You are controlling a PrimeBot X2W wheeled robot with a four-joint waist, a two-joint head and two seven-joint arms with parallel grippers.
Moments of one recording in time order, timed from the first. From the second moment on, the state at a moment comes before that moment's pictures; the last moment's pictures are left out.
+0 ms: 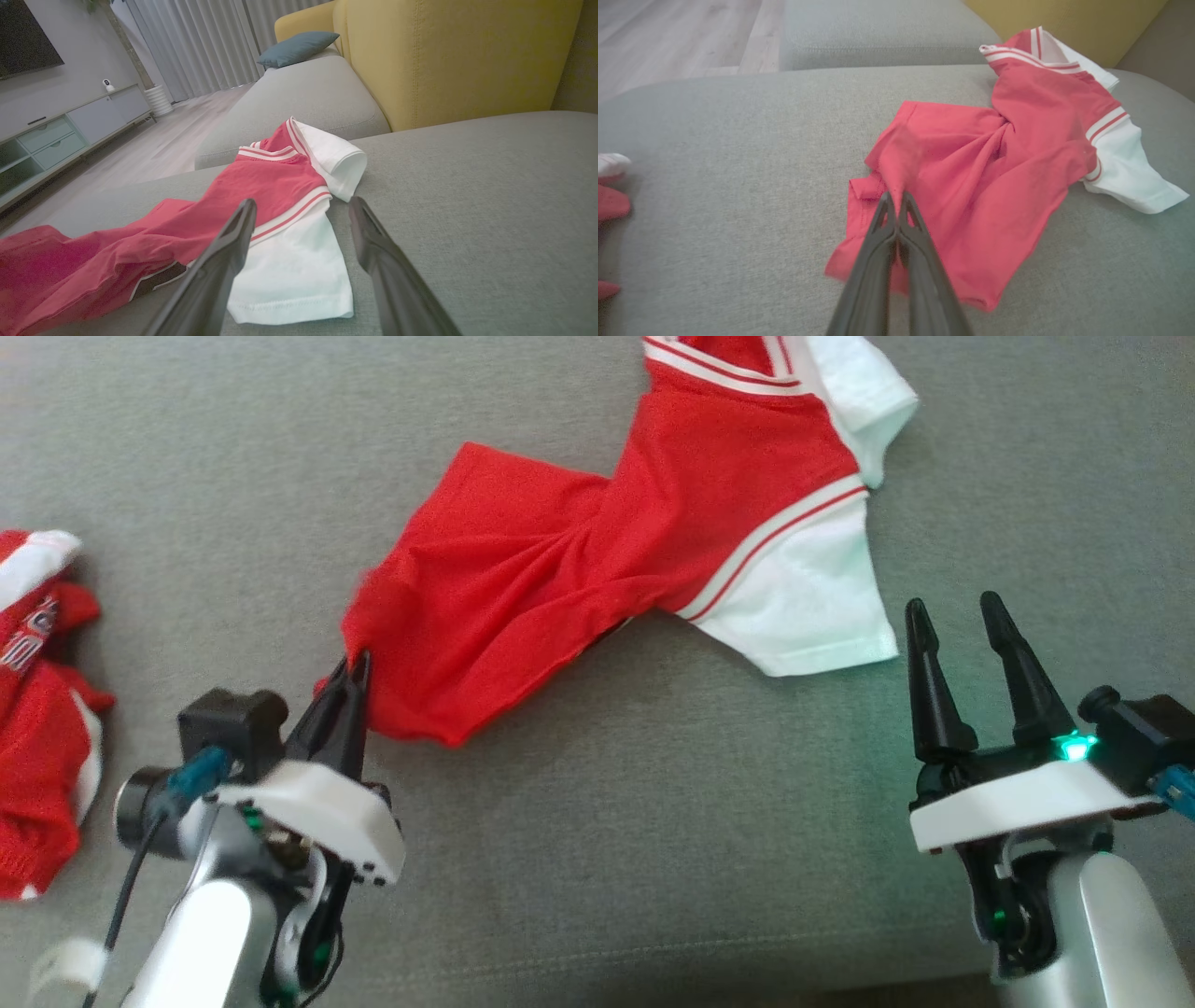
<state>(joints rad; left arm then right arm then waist) -0.10 0.27 -0.31 -0.15 -0.31 0.17 0.15 -0.09 -0.05 0.06 -0.04 0.28 0.13 0.00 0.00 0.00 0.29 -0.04</state>
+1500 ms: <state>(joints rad) -0.02 0.21 -0.25 0.00 -0.24 0.25 -0.25 -0.02 -0.06 0.05 -0.11 0.22 0.13 0.05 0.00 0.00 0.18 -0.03</state>
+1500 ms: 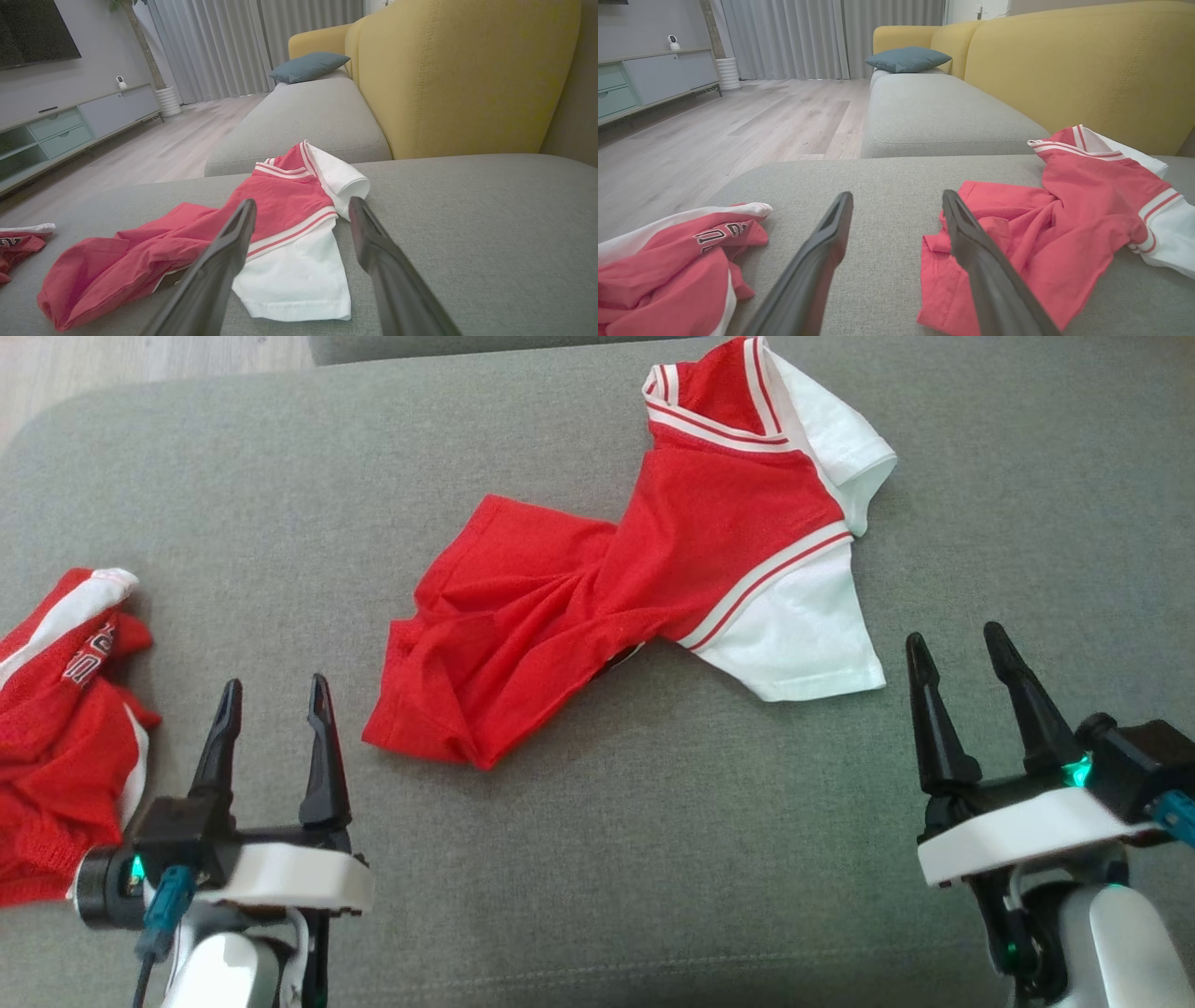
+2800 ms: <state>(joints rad) -0.21 0.22 -0.33 0.17 -0.42 0.11 0.19 -0.06 -0.05 0.06 -0.10 0.23 0.13 0.05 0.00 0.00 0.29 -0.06</state>
